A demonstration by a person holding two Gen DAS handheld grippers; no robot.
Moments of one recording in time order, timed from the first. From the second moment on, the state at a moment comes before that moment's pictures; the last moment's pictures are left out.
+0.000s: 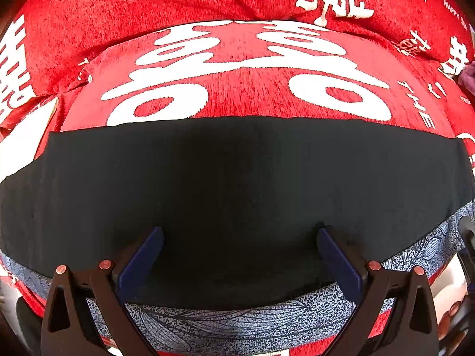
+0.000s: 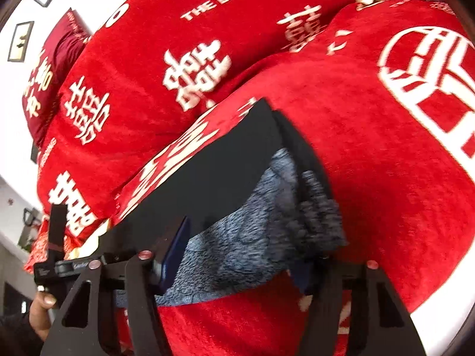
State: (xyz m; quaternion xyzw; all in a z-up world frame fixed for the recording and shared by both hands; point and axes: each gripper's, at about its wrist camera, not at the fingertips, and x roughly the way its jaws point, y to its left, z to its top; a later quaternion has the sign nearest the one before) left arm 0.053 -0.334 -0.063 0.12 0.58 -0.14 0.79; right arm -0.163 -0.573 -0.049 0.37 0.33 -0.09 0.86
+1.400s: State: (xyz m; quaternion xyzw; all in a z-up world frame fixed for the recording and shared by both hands) left arm 0.075 -0.309 -0.067 0.12 0.60 -0.13 0.78; right arm -0.103 -0.521 0.034 0.20 0.39 -0.18 0.88
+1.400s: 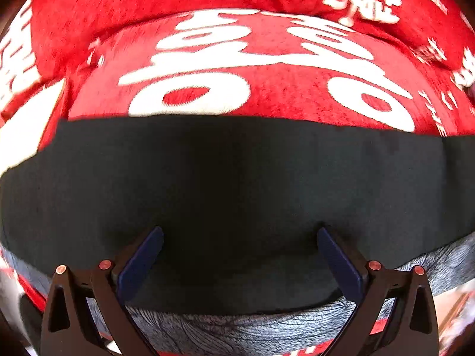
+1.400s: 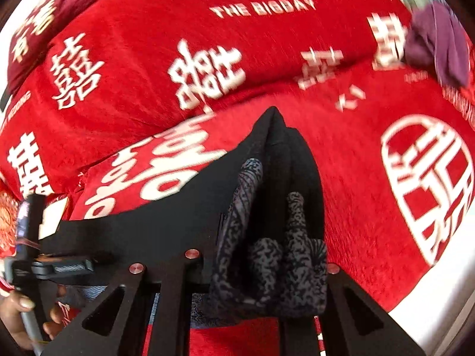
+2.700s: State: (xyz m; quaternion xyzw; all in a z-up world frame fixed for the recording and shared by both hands) left arm 0.134 -0.018 -0.024 -0.09 0.58 -0.12 0.80; right arm -0.026 -0.146 0.044 -0.12 0.39 0.02 0.91
